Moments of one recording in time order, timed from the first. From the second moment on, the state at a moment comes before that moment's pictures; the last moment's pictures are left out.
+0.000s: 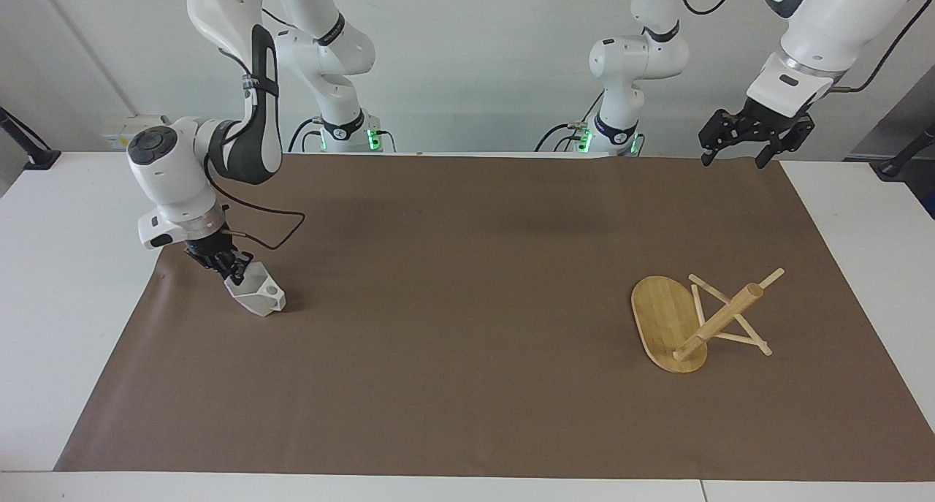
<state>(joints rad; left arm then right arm) 0.01 -0.09 -0.08 -1.65 -0.02 1.52 0.03 -0.06 0.16 -0.14 -2.06 0.00 2.32 0.07</state>
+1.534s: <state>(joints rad) 0.01 -0.09 -0.08 -1.65 -0.02 1.52 0.03 -0.04 0.04 0.06 -1.74 0.26 1.78 0.07</state>
